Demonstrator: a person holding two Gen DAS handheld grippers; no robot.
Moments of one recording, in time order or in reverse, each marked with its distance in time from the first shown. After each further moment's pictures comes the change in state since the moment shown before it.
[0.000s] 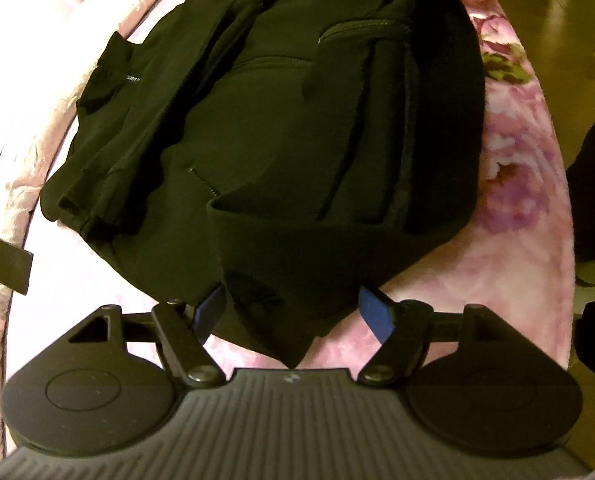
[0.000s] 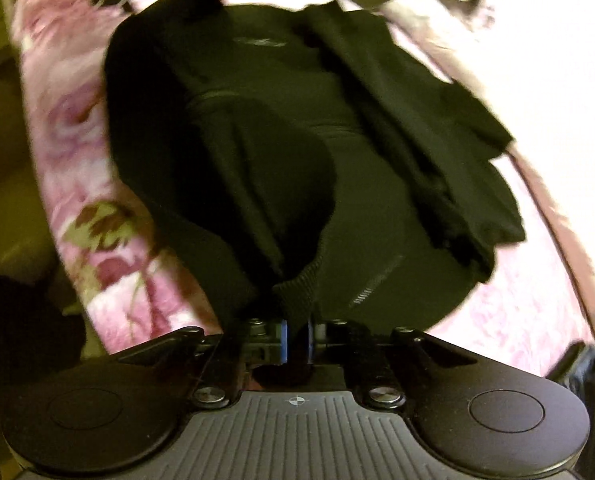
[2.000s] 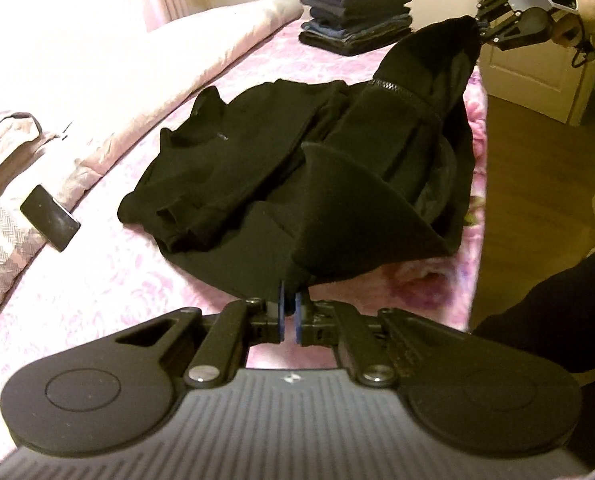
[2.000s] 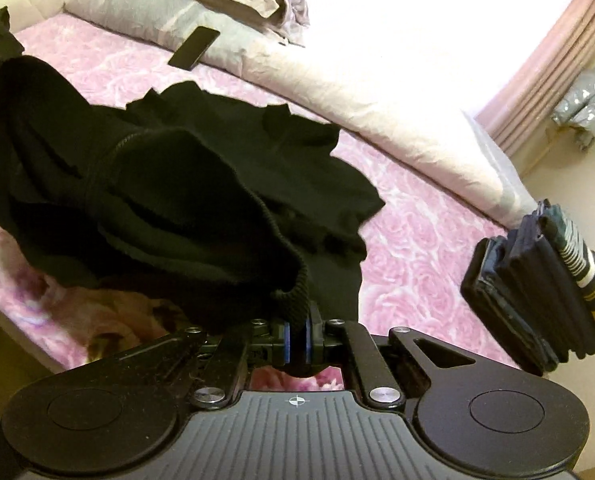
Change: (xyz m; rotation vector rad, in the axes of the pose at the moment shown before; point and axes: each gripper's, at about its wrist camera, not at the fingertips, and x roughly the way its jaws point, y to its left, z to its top) left arm -0.161 0.017 -0.031 -0.315 -0.233 -0.026; right arm -0.132 0.010 0.046 0.409 -0.047 -0.276
